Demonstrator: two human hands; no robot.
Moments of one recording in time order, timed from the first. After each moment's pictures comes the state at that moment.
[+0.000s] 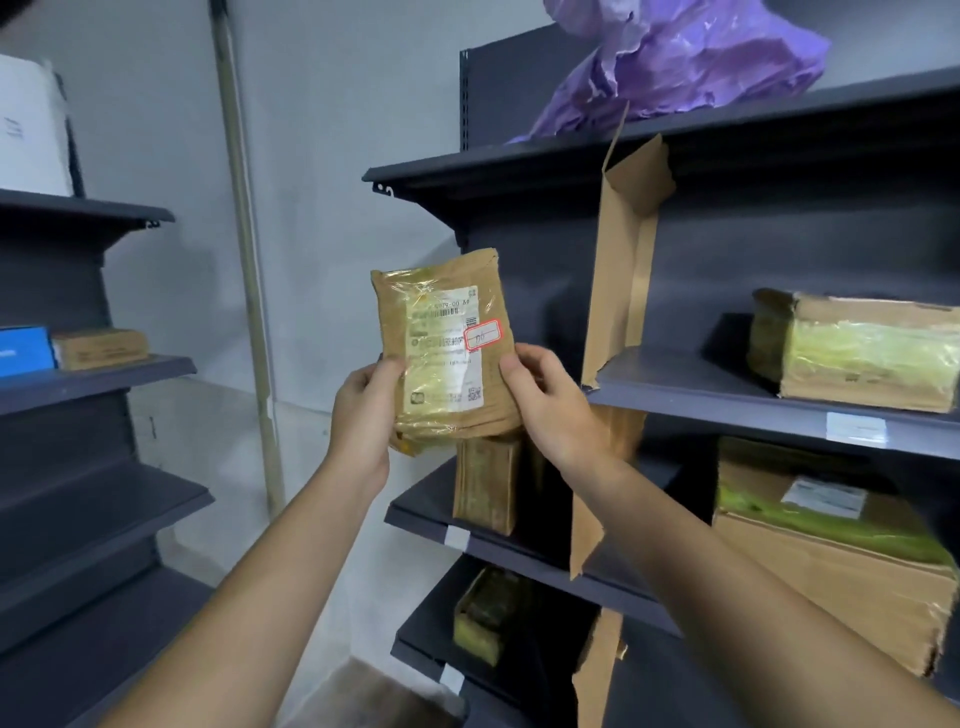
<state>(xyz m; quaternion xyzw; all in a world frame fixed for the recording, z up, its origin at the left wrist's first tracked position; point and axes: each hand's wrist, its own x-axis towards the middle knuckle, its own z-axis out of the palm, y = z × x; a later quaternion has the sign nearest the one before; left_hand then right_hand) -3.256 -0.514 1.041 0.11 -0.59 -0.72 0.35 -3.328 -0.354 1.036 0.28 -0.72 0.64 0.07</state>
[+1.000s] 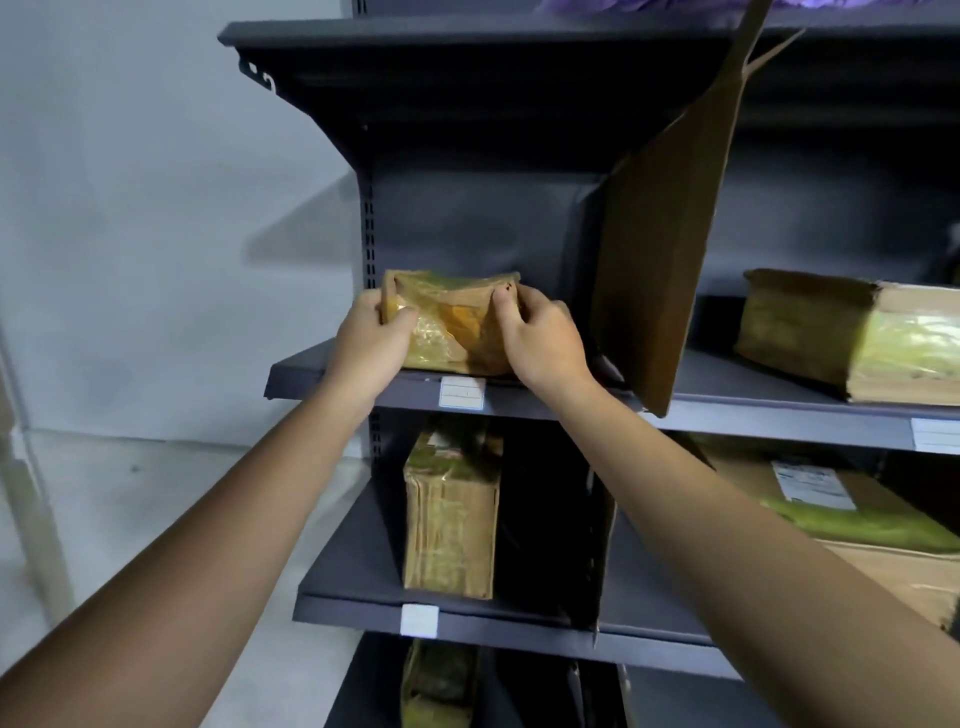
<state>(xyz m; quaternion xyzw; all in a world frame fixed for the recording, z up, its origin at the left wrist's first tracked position) -3.506 -0.620 1.064 -0.05 -0.77 -0.57 0.29 -3.521 -0.455 1.068 0.10 -0.84 0.45 0.30</state>
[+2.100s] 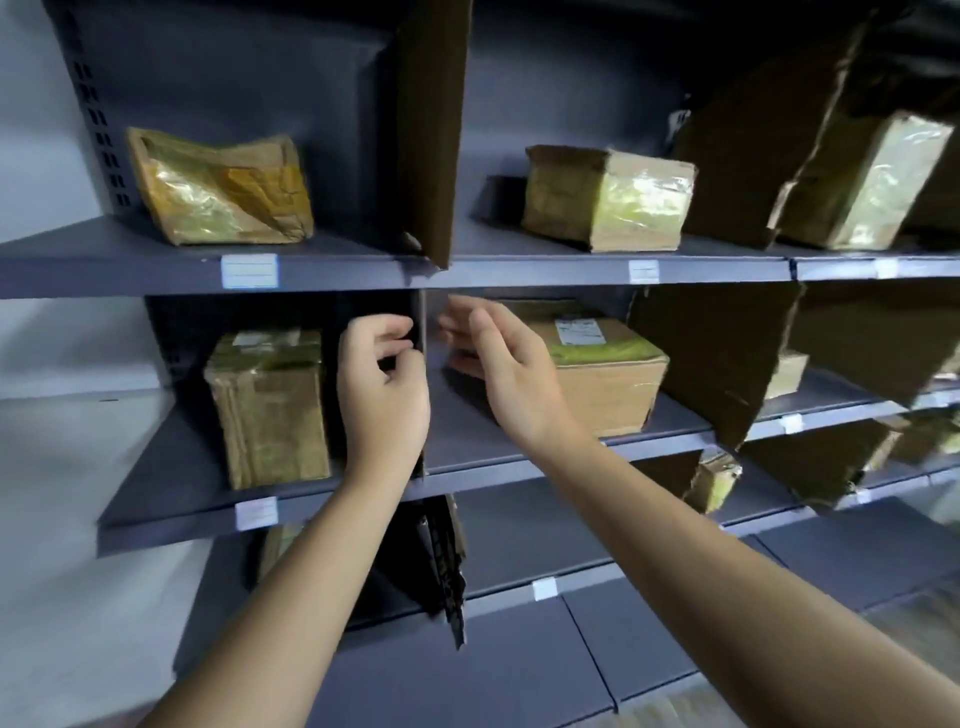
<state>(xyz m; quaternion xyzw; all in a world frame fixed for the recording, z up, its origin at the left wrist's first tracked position) -3.379 -0.466 0.948 -0.16 -0.64 -0.70 0.27 -3.344 -0.361 0.968 0.08 -0.73 0.61 0.28</state>
